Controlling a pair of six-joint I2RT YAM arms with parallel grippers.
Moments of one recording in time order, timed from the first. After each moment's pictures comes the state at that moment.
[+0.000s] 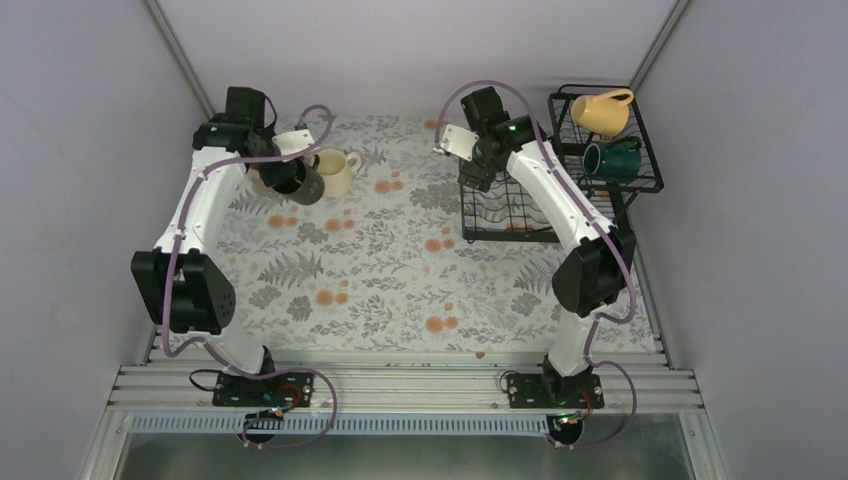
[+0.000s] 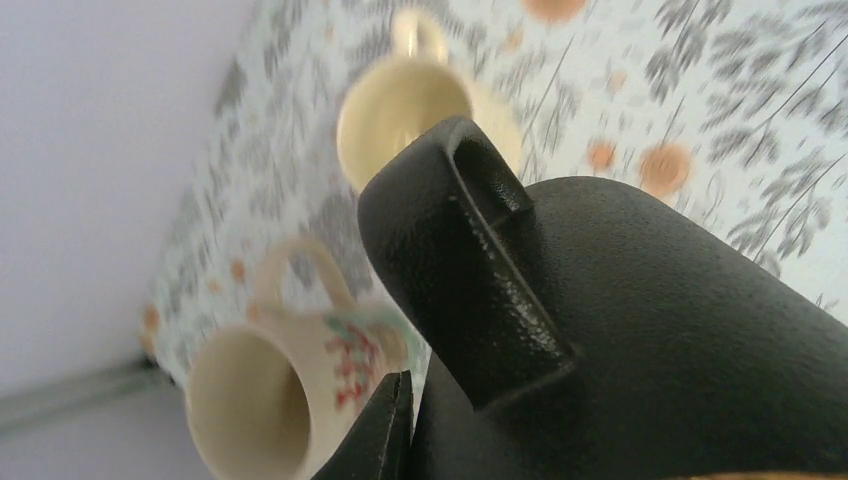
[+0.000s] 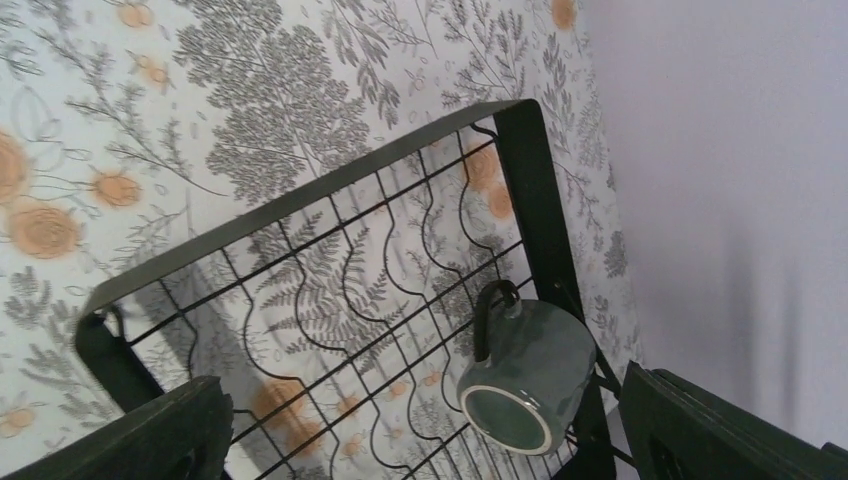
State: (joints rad) left arm -0.06 1.65 1.67 -0.98 0.20 1.04; right arm 0.45 1.86 1.92 -1.06 0.24 -0.86
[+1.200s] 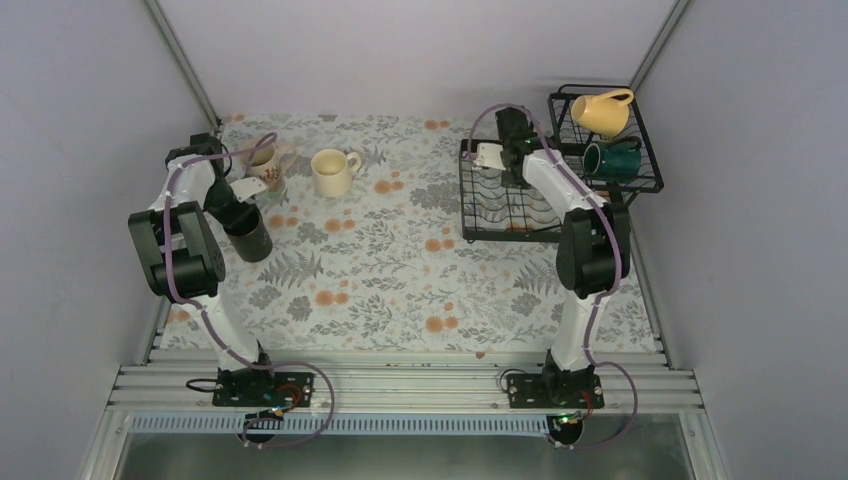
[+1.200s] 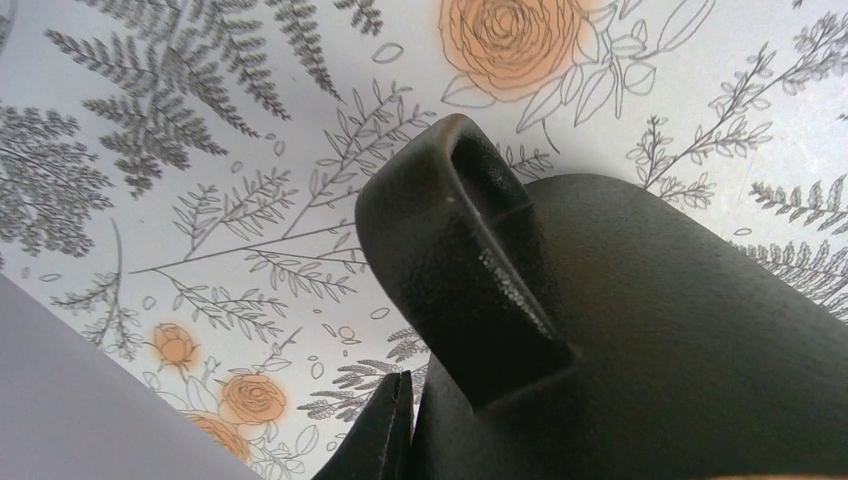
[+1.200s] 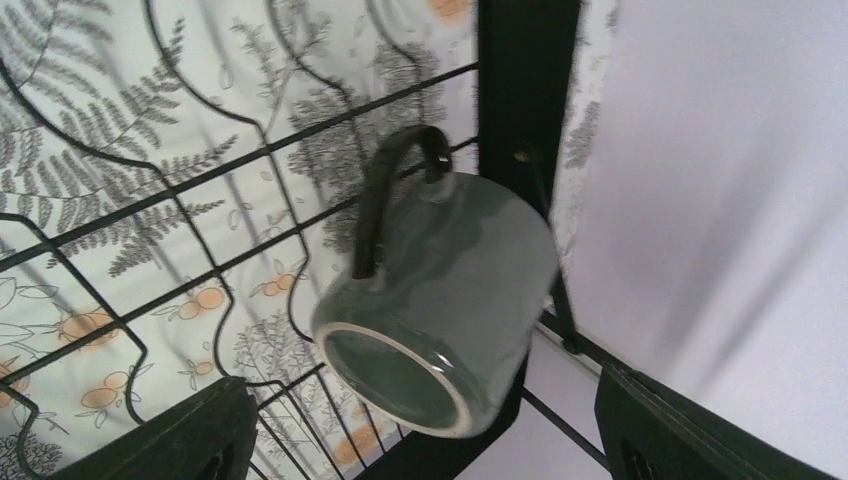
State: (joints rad) left arm 0.28 1.90 1.52 -1.08 0.00 0.94; right arm 0.24 1.98 1.69 -0.66 0.44 -1.28
